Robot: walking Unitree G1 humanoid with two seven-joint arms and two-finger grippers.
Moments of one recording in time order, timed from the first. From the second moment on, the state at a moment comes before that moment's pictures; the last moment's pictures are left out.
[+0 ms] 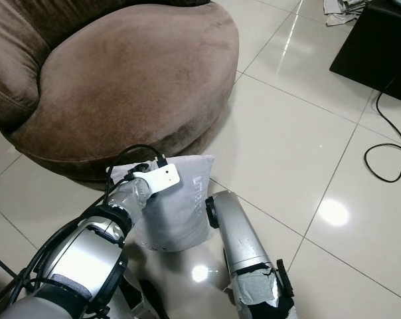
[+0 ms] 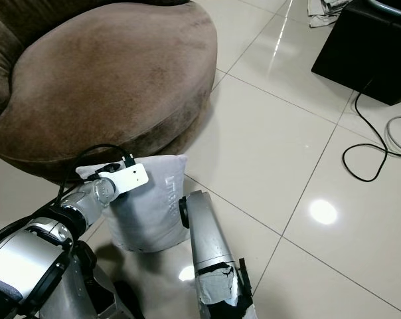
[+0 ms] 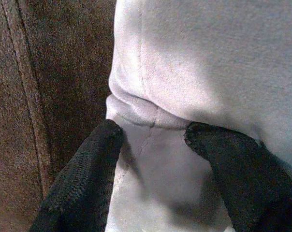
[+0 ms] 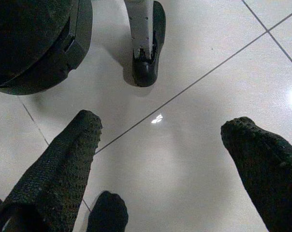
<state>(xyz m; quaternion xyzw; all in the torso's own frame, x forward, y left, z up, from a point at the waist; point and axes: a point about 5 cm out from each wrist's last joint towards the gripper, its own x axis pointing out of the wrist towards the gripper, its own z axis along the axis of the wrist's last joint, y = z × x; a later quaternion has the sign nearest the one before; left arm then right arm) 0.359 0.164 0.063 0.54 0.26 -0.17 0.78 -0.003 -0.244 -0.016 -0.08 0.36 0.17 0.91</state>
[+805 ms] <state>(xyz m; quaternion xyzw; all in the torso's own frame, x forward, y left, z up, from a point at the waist) 0.355 0.158 0.057 0.49 0.27 -0.17 0.81 0.010 -0.252 -0.014 -0.08 0.35 0.18 0.92</state>
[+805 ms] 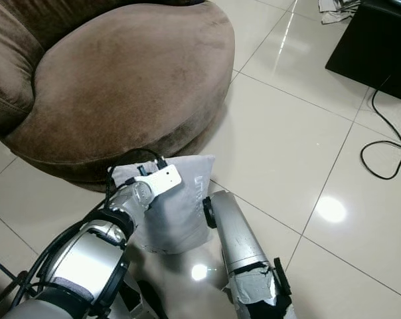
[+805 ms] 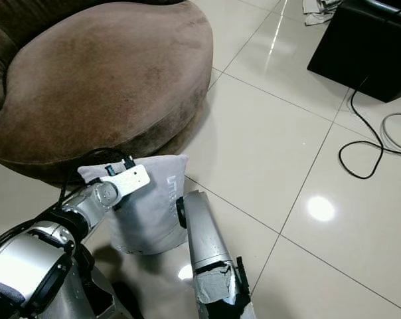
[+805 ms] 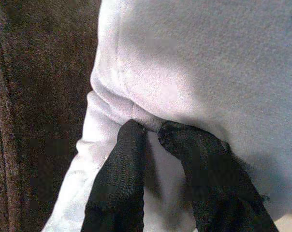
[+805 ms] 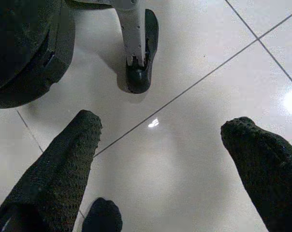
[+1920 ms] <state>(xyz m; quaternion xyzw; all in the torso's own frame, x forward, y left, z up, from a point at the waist) 0.382 0.141 0.102 0.19 0.19 -0.09 0.96 0.026 -0.251 -0.021 -0.08 0.34 0.18 0.92</state>
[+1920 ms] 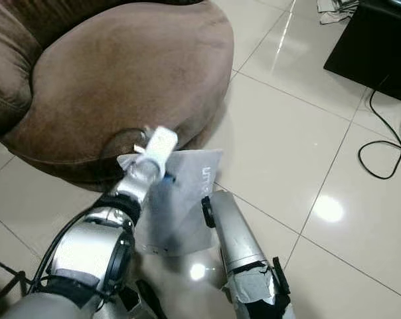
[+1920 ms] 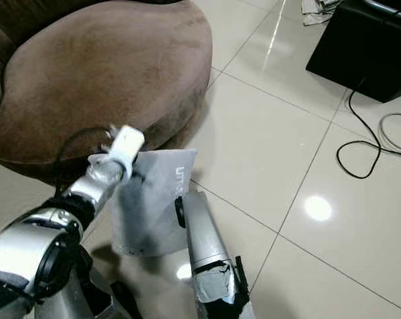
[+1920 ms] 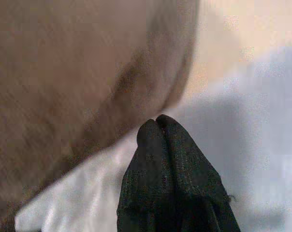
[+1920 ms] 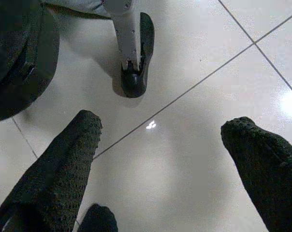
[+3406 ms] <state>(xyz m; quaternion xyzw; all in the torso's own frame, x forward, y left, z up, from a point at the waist) 0.360 0.159 0.066 0.45 0.22 -0.14 0.85 0.092 -0.244 0.015 -0.12 0.24 0.17 0.95</state>
